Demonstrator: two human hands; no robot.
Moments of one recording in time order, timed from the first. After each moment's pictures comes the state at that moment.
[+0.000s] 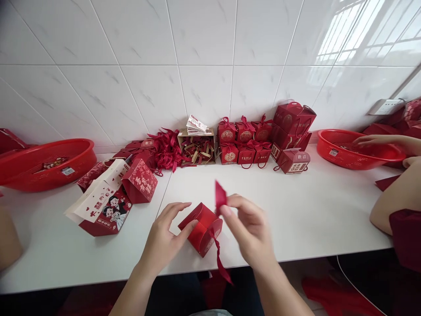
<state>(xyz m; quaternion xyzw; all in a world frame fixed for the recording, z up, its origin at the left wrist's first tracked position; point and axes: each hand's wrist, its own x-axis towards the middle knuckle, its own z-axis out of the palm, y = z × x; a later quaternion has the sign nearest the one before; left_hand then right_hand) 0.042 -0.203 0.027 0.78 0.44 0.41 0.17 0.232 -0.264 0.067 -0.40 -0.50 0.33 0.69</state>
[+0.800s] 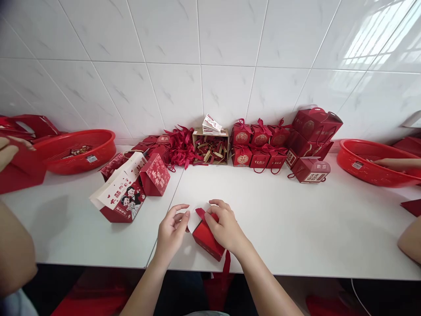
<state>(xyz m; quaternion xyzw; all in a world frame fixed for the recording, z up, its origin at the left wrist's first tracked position) 0.025 -0.200 -0.018 0.55 0.52 0.48 0.43 0.197 -0.208 0.014 -0.56 -0.65 0.38 0.34</state>
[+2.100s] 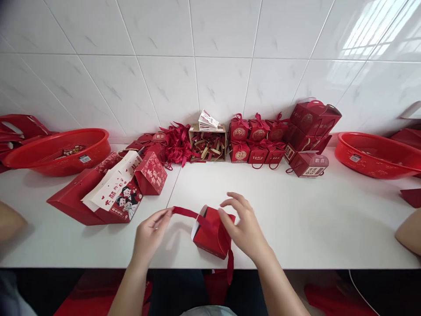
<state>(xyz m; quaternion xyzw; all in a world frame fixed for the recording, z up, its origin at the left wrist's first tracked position) -0.026 -0.193 -0.024 0.57 0.63 0.41 0.33 0.233 -0.229 0.019 -0.60 -0.63 0.25 0.42</state>
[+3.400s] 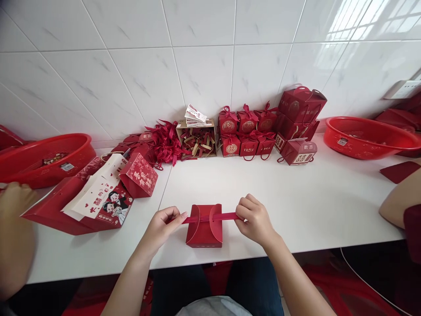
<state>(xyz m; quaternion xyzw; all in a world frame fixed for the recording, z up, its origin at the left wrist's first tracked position) 0.019 -0.181 0.005 0.64 0.50 0.31 0.50 0.290 -0.229 -0.026 -0.48 -0.76 0.00 0.43</state>
